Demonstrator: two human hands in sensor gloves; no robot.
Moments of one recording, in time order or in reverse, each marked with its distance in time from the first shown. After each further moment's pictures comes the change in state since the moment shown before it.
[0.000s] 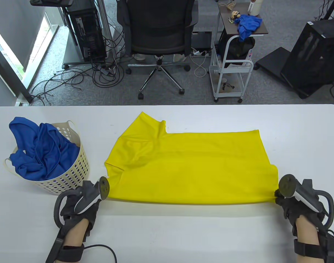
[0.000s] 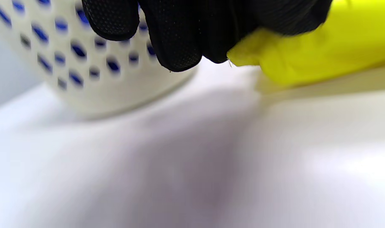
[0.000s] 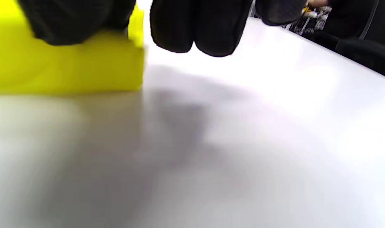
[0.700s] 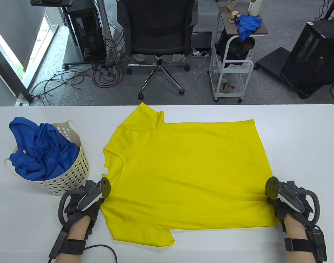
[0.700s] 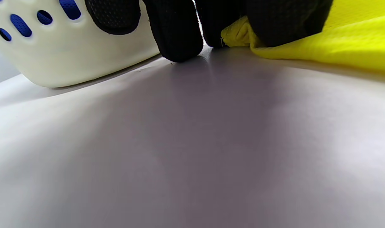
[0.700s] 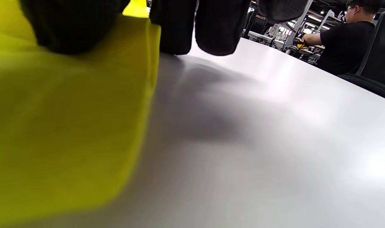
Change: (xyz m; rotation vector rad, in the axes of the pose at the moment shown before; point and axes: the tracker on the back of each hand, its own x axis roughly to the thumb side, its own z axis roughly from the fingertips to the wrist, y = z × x) left_hand 0.007 -0.025 -0.028 0.071 -0.005 0.025; right_hand 0.031 0.022 -0.016 -0.098 -0.002 0.126
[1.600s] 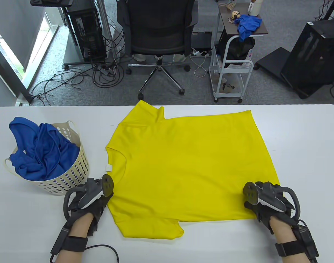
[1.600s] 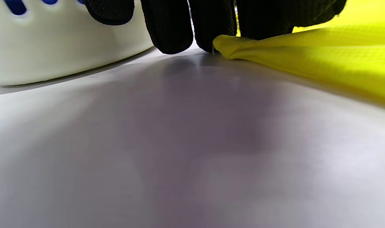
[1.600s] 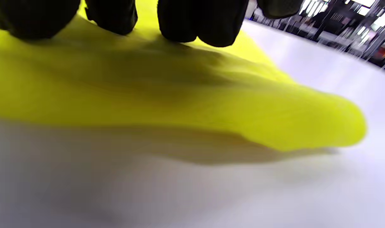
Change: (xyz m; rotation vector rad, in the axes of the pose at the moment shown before) left_hand 0.008 0.008 -0.004 -0.010 -0.070 0.066; right_hand 0.061 -0.019 0.023 0.081 -0.318 -0.015
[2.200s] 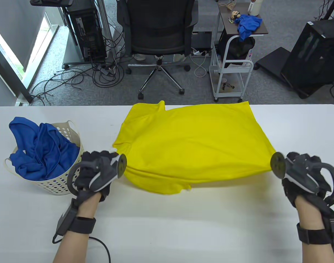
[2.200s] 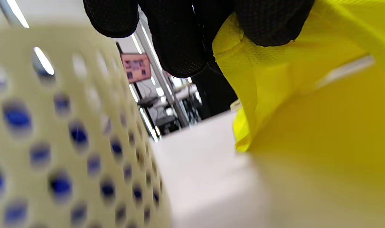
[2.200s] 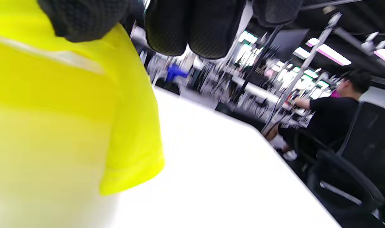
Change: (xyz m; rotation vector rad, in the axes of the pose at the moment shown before) left_hand 0.043 0.080 0.014 0.286 -0.009 -0.277; right_hand -0.031 -0.101 0.035 -0.164 0.248 0.226
